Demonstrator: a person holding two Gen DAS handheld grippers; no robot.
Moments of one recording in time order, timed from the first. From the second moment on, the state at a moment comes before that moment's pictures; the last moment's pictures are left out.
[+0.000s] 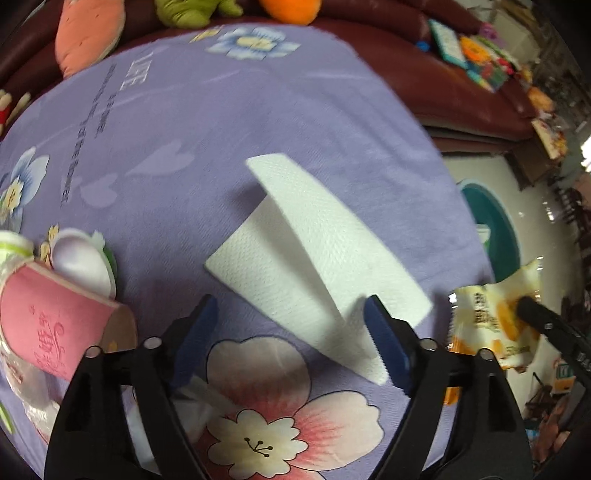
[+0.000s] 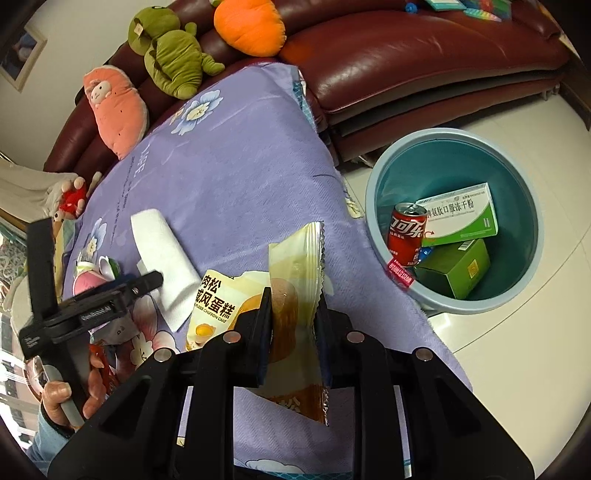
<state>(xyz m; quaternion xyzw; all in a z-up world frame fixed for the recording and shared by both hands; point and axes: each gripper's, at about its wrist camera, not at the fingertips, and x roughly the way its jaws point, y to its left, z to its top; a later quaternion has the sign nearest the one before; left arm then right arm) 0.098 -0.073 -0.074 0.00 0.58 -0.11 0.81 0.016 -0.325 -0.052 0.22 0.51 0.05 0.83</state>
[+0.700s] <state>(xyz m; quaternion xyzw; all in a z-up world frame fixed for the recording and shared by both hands) 0.098 -0.137 -0.074 0.07 0.54 -0.14 0.82 0.011 -0.356 -0.049 0.26 0.48 0.07 0.84</state>
